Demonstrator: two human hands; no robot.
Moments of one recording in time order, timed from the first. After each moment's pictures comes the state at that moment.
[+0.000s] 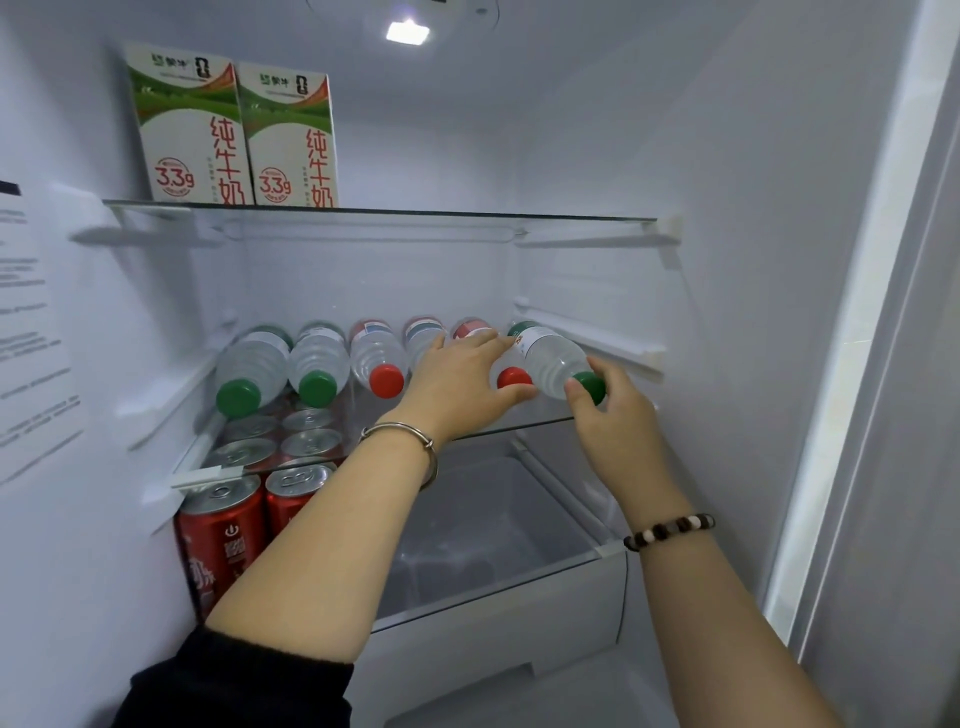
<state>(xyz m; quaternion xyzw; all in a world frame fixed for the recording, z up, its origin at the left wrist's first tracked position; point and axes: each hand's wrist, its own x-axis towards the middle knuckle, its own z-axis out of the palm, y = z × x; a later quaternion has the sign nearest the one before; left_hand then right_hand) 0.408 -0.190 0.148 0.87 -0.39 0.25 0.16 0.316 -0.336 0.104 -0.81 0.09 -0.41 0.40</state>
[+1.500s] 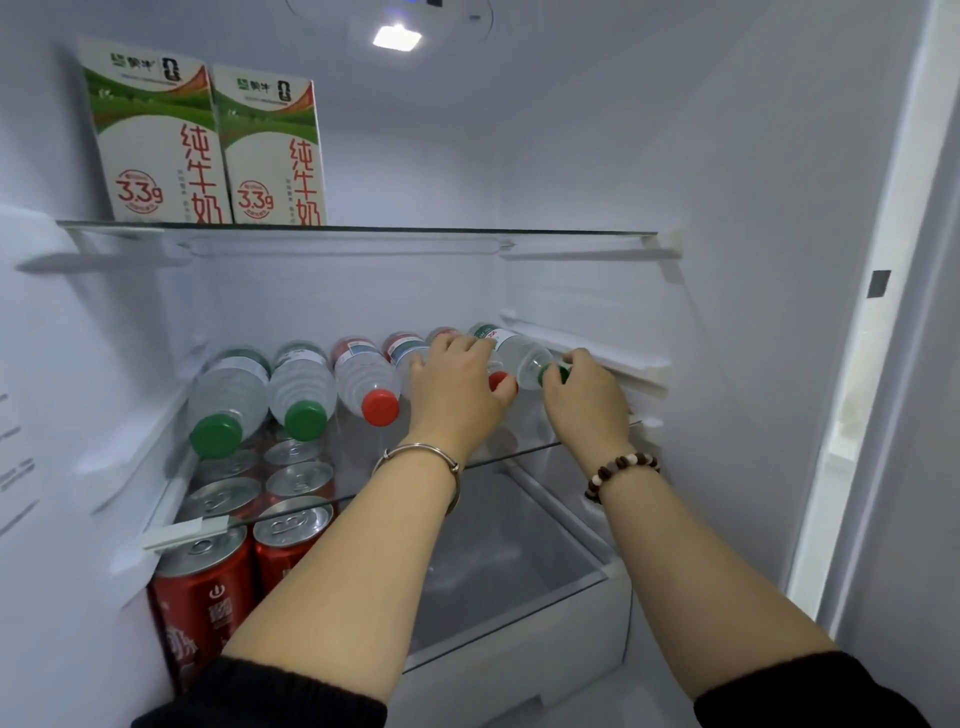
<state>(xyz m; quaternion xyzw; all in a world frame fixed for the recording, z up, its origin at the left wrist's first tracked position) 0.435 -0.208 0.143 0.85 -0.31 0.35 0.23 0.380 -0.335 0.131 -0.84 0.21 -0.41 0.27</state>
